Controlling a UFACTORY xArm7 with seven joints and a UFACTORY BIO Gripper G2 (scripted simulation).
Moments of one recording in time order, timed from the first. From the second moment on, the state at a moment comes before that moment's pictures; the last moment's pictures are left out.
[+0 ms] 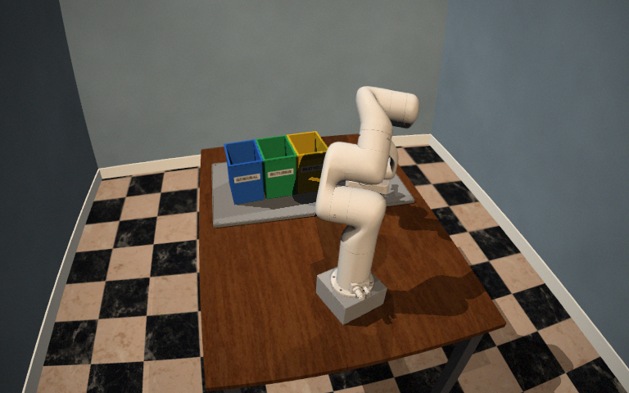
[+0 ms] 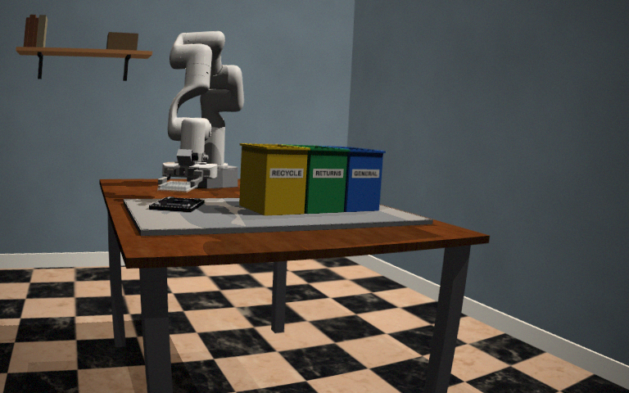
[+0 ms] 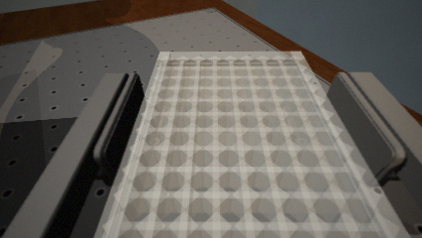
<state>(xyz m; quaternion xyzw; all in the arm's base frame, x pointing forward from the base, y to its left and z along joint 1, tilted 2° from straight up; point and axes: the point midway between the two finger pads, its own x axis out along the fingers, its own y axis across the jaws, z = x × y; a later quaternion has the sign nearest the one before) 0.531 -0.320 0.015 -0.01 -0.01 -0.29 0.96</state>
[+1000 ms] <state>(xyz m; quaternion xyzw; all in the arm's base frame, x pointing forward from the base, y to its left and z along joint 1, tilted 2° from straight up) 0.532 -0.319 0.062 -0.01 -0.01 -0.29 0.96</state>
